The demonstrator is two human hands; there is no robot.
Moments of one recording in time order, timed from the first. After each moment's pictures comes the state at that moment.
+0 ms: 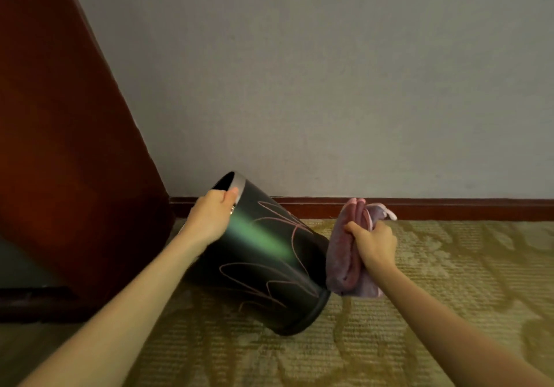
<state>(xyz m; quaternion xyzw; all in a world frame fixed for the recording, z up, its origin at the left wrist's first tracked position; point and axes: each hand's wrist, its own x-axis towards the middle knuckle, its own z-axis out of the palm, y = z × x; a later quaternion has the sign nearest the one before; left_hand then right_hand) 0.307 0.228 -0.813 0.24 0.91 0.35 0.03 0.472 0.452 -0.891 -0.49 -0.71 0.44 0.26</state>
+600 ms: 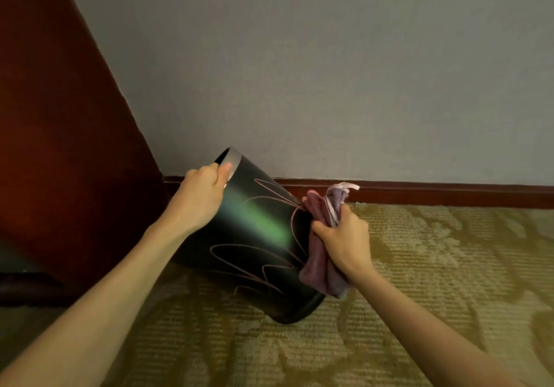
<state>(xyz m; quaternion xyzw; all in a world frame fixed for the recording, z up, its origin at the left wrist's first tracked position) 0.283 0.220 -0.824 0.31 0.90 0.30 -0.04 0.442 0.402 -0.899 -0.38 -0.83 0.35 0.19</state>
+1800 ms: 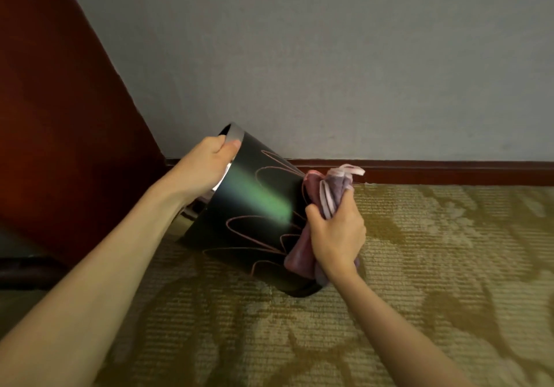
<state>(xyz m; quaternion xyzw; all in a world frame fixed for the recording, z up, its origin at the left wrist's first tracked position) 0.275 0.225 -0.812 0.31 0.86 0.39 0.12 0.431 0.354 -0.917 -0.39 -0.77 0.34 0.36</state>
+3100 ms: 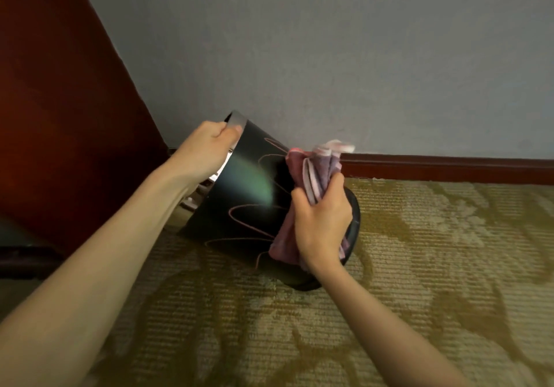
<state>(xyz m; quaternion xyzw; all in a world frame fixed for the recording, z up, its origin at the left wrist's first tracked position) 0.264 0.224 -0.815 0.28 0.86 0.41 0.09 0.407 0.325 -0.900 -0.33 -0.75 0.42 0.39</state>
